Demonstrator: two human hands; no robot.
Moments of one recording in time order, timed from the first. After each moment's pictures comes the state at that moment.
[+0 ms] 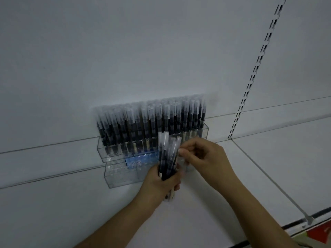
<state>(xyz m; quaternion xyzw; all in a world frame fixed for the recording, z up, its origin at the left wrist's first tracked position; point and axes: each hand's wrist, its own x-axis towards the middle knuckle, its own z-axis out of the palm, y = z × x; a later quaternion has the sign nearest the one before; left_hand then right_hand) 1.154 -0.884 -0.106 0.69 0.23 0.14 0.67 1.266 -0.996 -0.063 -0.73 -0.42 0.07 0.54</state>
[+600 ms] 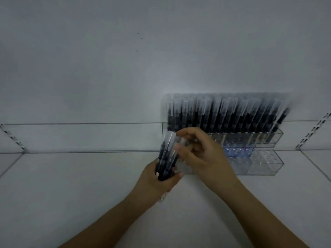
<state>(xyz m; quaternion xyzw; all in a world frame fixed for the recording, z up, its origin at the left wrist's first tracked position) 1.046 -0.802 -0.108 0.73 0.28 0.23 0.58 1.176 -0.889 -0.060 -0.64 -0.49 0.17 0.57</state>
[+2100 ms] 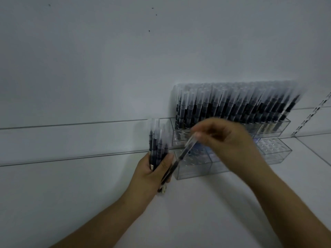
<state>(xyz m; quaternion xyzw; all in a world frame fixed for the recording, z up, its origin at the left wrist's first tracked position) 1.024 -0.756 -0.121 0.66 0.23 0.25 0.67 1.170 -0.876 -0.041 -0.72 -0.44 0.13 0.52</state>
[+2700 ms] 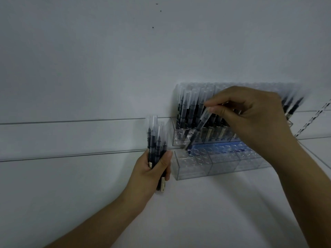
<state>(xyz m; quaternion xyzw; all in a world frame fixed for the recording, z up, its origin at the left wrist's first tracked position) 1.026 -0.753 -0.118 0.65 0.26 0.25 0.67 1.191 -0.877 0.005 -0.71 -0.54 -0.11 0.44</state>
